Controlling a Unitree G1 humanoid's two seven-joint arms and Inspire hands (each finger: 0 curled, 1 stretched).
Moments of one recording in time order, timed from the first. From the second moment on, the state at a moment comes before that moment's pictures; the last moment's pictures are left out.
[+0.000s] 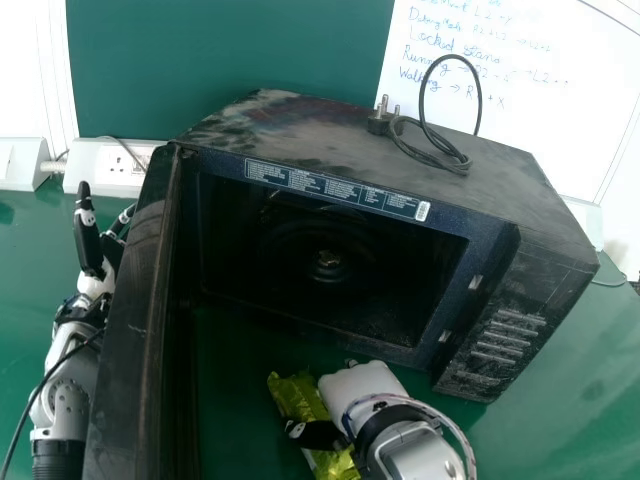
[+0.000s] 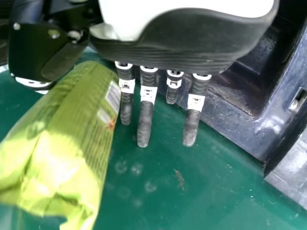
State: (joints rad) left arm -0.56 0.09 0.41 0.20 -0.65 0.28 -0.09; right arm -0.27 -0.25 0.30 -0.62 -1.57 0.02 1.32
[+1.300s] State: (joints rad) left arm -0.56 0.09 0.42 0.18 -0.65 0.29 -0.09; right arm -0.37 -0.33 0.35 -0.49 -1.65 0.09 1.30
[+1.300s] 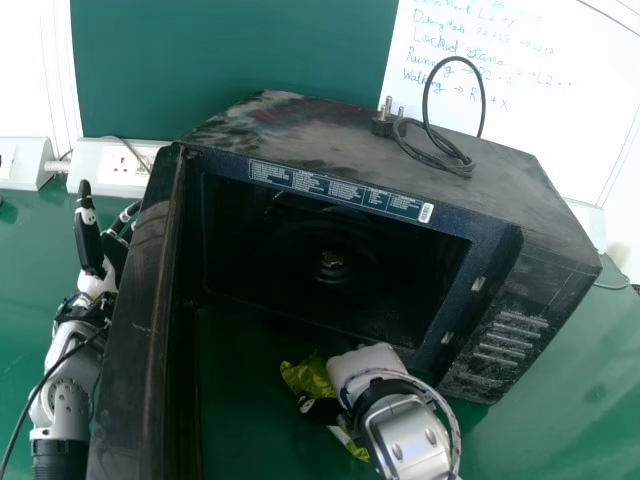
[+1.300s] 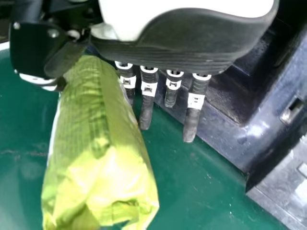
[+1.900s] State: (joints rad) left arm -0.56 0.09 0.42 0.18 -0.67 0.30 -0.08; right arm -0.37 -0.40 0.23 -0.49 -1.55 0.08 1.31
